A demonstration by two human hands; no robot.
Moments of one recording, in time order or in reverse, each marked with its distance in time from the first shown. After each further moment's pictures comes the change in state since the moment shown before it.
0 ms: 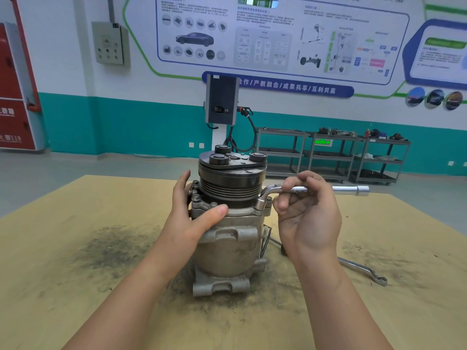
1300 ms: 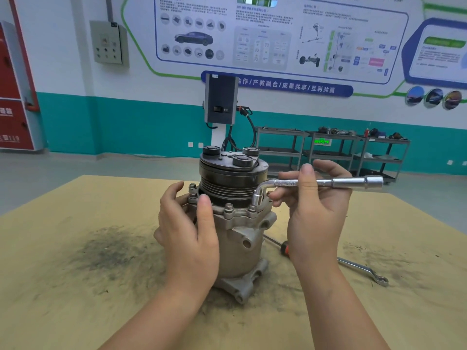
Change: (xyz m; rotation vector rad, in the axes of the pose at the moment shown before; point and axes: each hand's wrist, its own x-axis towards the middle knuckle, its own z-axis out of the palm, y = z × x) left_hand -0.023 0.009 0.040 0.199 0.517 0.201; right_hand -0.011 -0.001 0.006 -0.347 -0.095 -0.368
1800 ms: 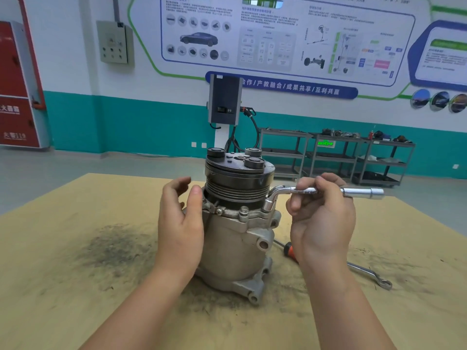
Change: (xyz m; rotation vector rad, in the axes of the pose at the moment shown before) left_hand 0.027 -0.018 -0.008 -0.131 -0.072 -0.042; right_hand 0.007 0.001 -0.005 0.184 0.190 0.217
